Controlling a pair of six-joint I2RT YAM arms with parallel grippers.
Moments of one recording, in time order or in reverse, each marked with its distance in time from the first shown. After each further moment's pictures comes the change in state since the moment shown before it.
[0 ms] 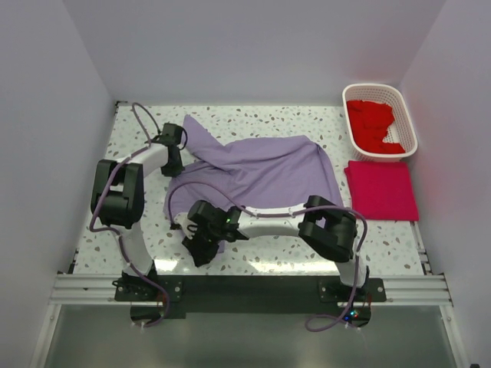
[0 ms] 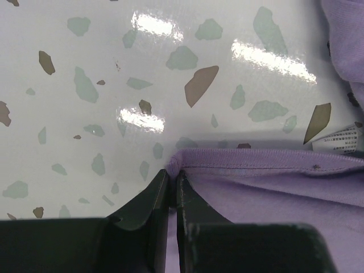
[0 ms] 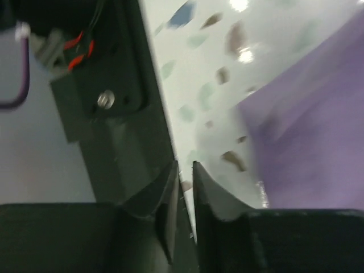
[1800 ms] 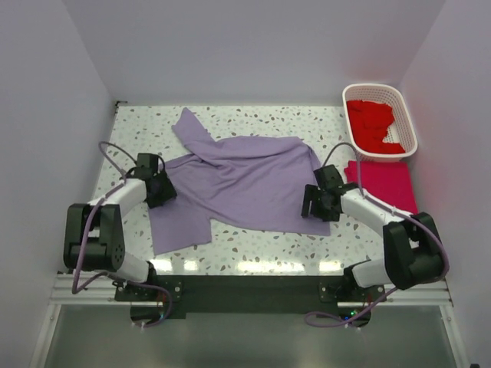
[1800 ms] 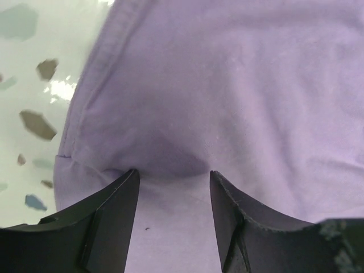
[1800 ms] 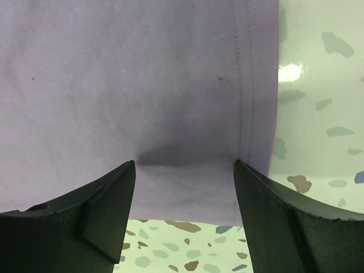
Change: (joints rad) left arm 0.116 -0.399 -0.468 0.094 0.232 -0.143; right arm -0.878 -0.605 -0.637 -0.267 0.483 0.262
